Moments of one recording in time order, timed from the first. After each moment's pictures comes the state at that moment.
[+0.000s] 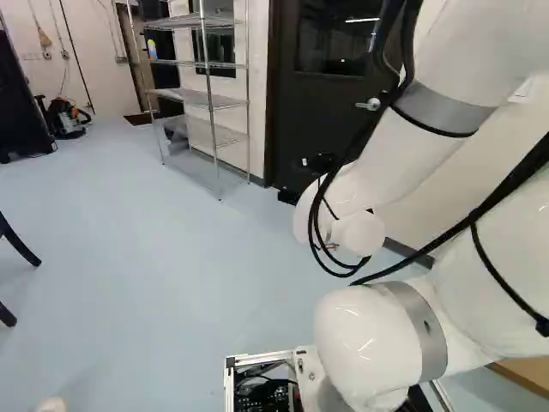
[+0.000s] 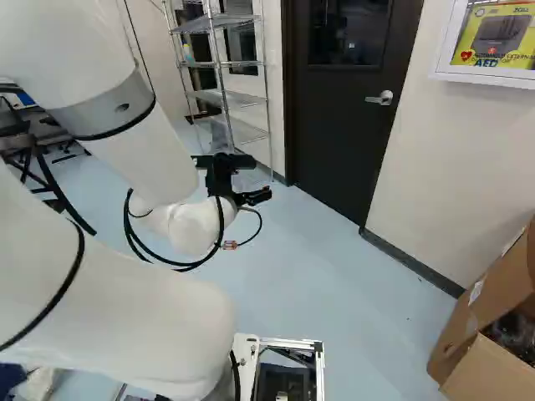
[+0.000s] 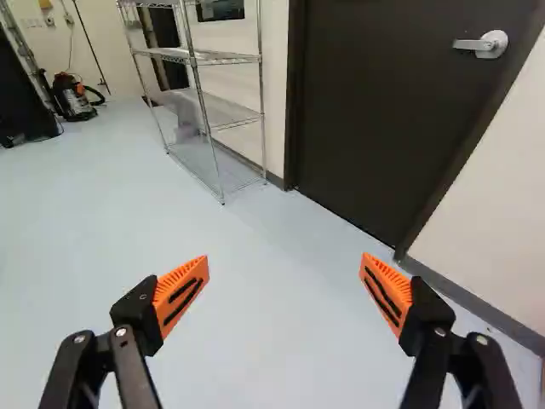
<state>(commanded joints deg) 0.0 16.0 -5.0 0.0 50.0 0.0</state>
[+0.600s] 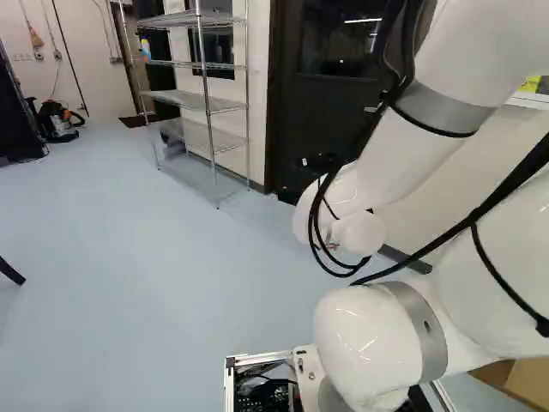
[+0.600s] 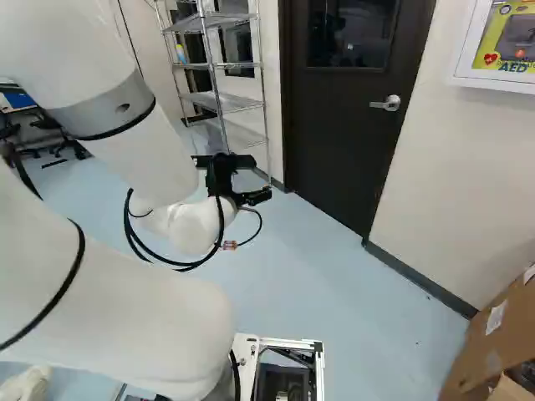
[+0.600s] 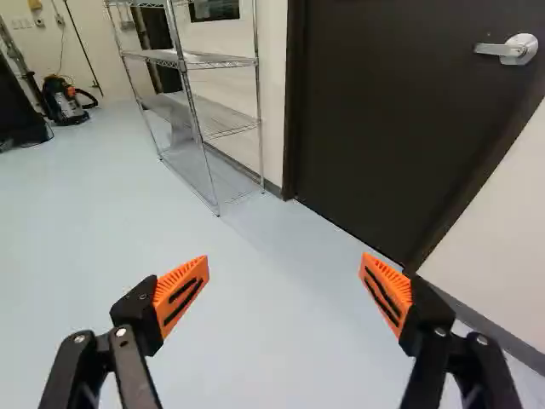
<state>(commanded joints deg) 0.0 16.0 -5.0 0.0 50.0 0.0</state>
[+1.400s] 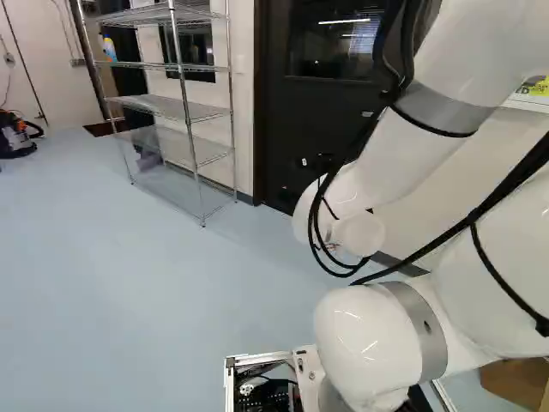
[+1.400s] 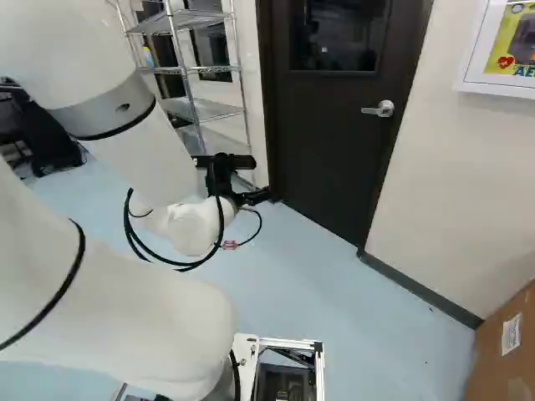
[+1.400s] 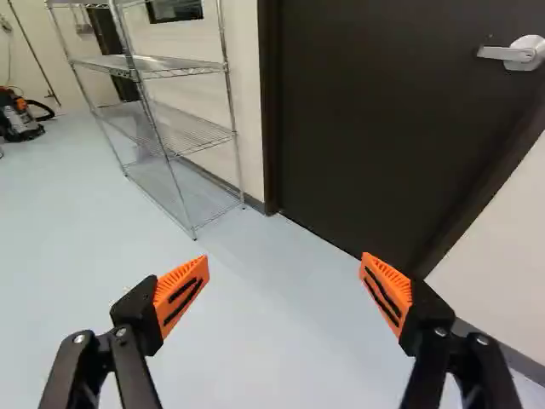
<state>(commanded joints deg) 0.0 16.0 -5.0 0.0 50.0 0.0</state>
